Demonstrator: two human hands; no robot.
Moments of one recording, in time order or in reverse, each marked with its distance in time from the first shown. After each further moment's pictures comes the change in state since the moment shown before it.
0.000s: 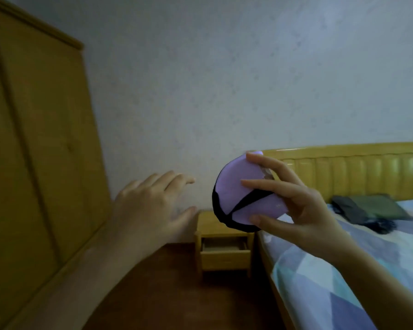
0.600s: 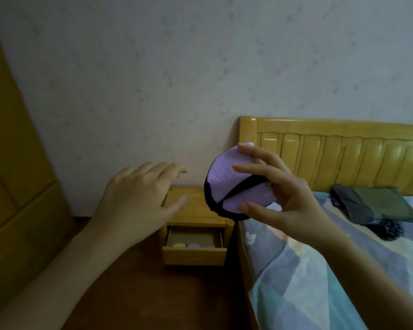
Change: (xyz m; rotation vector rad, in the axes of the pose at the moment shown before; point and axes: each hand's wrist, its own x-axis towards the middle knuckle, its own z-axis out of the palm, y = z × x) left_hand 0.245 -0.044 0.383 -0.091 -0.135 -0.040; right_hand 0.102 0.431 -0.068 0.017 -0.134 0.242
